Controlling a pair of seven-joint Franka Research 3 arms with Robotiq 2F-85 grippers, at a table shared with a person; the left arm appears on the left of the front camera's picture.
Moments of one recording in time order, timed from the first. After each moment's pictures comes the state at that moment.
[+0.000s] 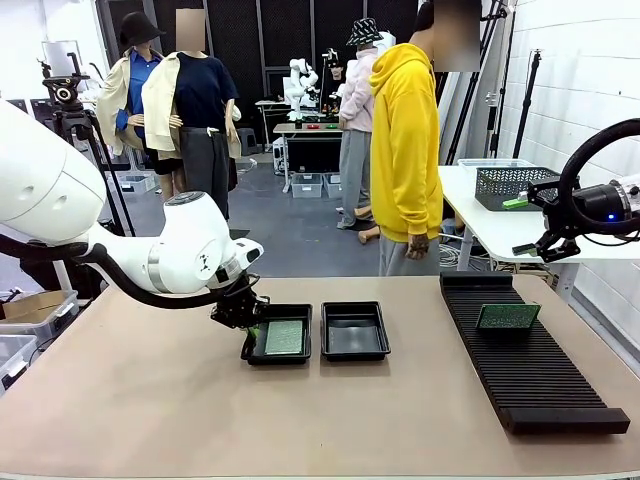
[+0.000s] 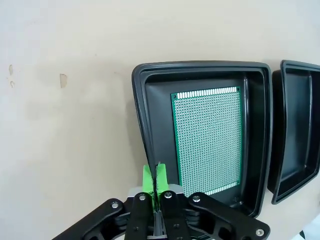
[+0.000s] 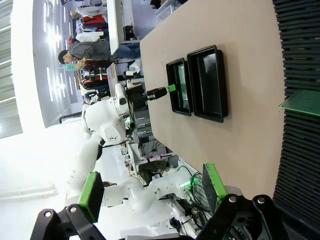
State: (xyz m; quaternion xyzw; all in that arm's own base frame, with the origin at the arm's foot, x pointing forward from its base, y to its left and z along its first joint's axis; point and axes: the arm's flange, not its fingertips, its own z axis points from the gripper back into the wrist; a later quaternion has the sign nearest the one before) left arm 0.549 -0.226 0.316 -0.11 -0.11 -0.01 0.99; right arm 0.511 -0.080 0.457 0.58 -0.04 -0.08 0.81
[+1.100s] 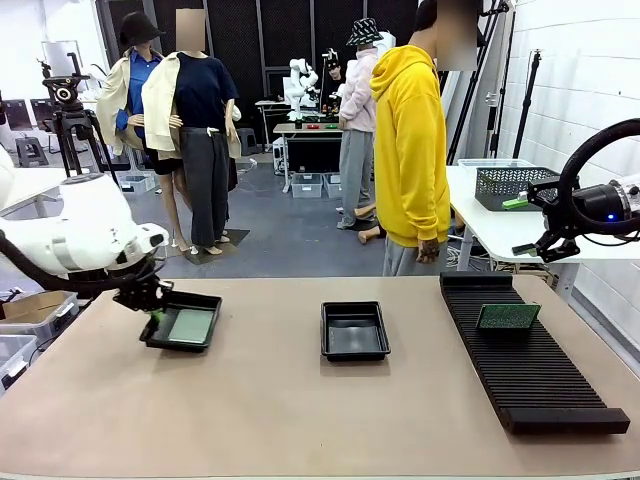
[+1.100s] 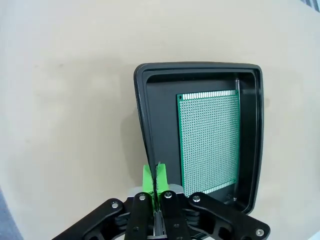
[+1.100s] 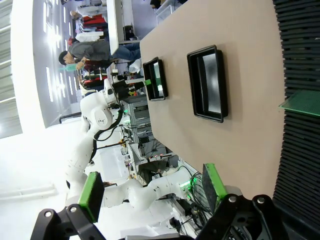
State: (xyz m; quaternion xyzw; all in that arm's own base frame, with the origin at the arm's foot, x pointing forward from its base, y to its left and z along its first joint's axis) left arm 0.579 -0.014 0.341 -0.05 -0.11 0.02 0.99; right arm 0.512 -0.080 0.457 0.58 -0.04 -0.08 0.81
